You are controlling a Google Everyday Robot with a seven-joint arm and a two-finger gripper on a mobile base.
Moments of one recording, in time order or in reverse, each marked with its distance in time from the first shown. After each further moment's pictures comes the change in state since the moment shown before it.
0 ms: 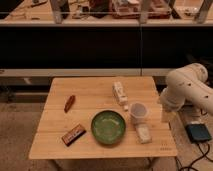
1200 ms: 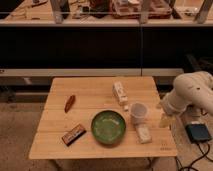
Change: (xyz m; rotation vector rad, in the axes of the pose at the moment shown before) arm 0.000 0.022 0.029 -0.054 -0.196 0.099
